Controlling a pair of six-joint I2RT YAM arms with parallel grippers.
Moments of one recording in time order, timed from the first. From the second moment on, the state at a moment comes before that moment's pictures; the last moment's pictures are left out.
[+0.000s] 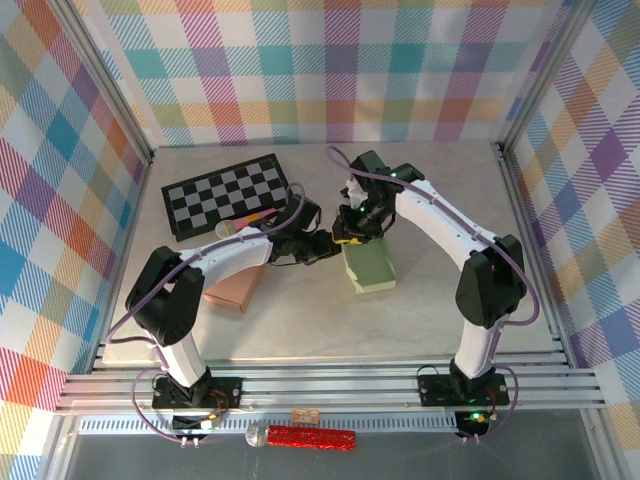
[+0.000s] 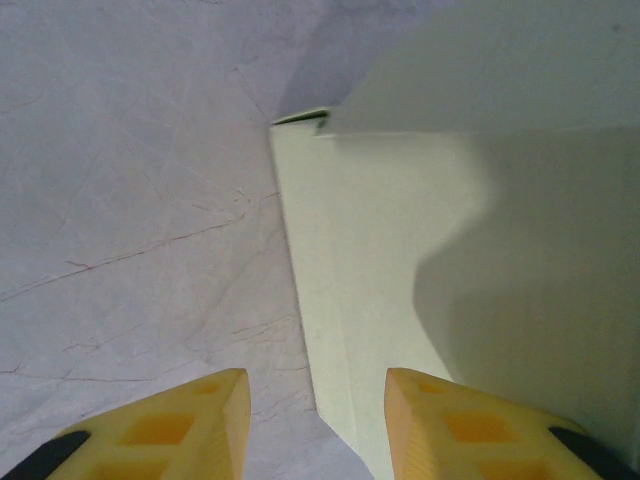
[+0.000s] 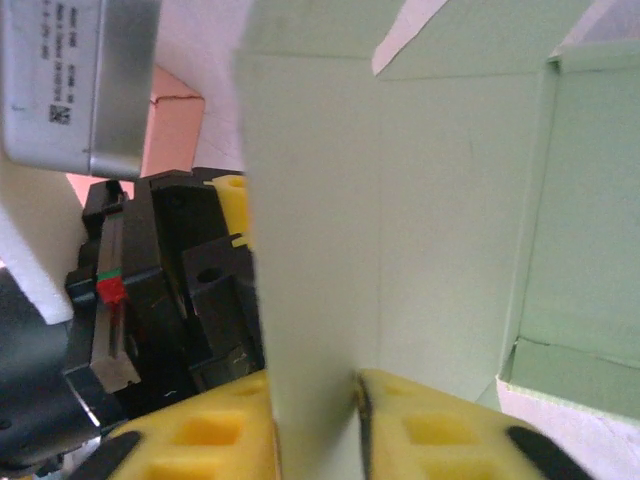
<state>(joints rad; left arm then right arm) -0.65 1.74 1.18 -0.37 0.29 -0.84 0.56 1.83 1.67 -1.10 -0.45 0.47</state>
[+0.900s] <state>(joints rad) -0.64 1.44 1.27 -0.49 0.09 -0.57 0.56 1.75 1.80 -1.17 0.02 1.39</state>
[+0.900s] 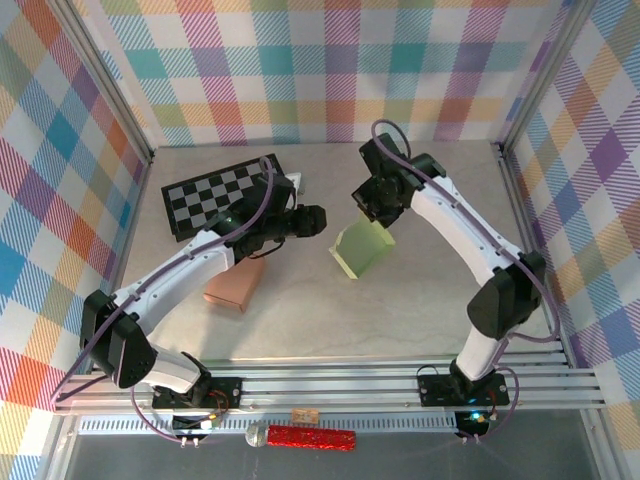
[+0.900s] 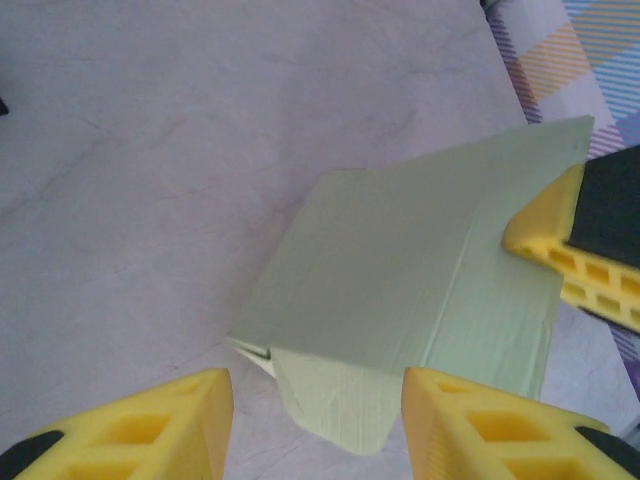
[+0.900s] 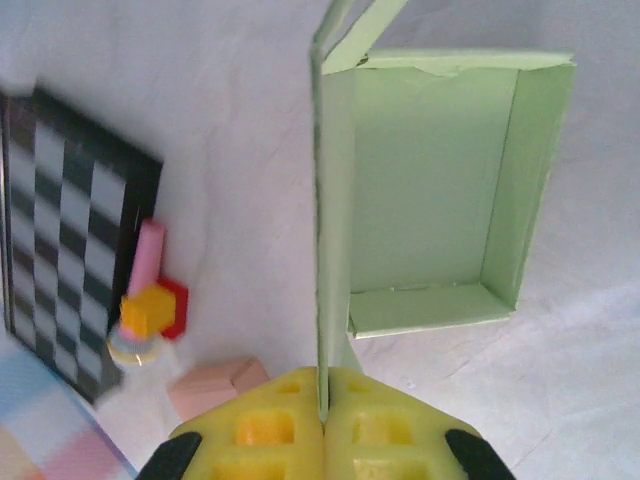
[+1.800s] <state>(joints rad) -0.63 1.66 1.29 -0.57 0.28 -0.35 0.46 1.98 2.08 -1.49 0.03 1.98</state>
